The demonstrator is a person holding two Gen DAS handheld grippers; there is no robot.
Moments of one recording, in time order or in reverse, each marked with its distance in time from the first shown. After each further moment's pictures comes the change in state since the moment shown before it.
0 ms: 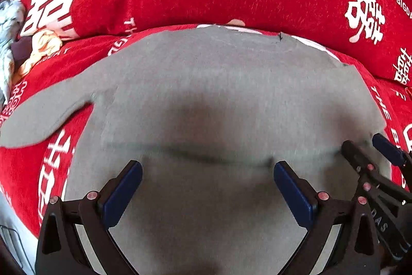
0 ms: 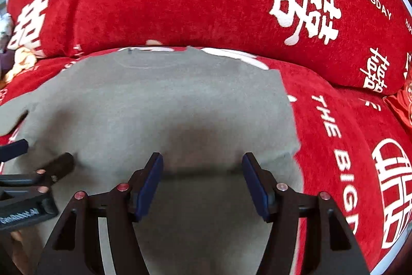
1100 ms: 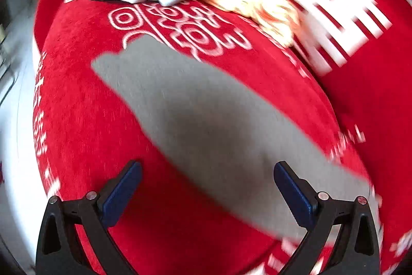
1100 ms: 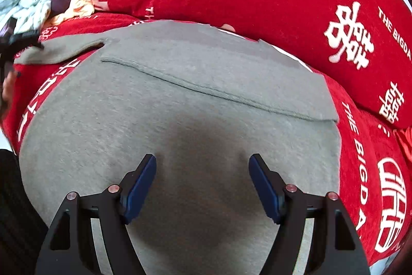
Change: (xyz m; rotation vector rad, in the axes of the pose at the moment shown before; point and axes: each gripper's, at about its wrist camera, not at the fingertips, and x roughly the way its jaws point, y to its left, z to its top) left arm 0.014 0.403 -0.020 -0.917 -0.089 0.220; right arm -0.048 0.086 -0.062 -0.257 0.007 0.059
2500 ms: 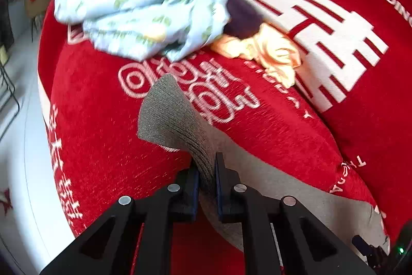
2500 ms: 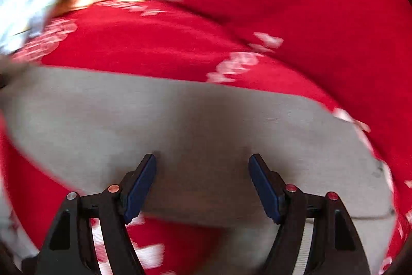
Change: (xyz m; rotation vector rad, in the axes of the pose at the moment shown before) left arm -0.045 0.005 0.050 0.106 -0.167 0.011; right arm 0.140 0.209 0.210 -0.238 0.083 0.199
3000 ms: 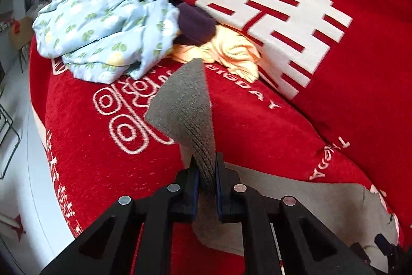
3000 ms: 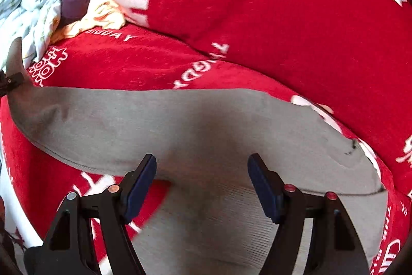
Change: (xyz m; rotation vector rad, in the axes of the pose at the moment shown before) left arm -0.026 -0.068 -0.009 0.147 -0.014 -0.010; right arm -0.055 -0.071 -0.032 0.137 -0.052 -0.067
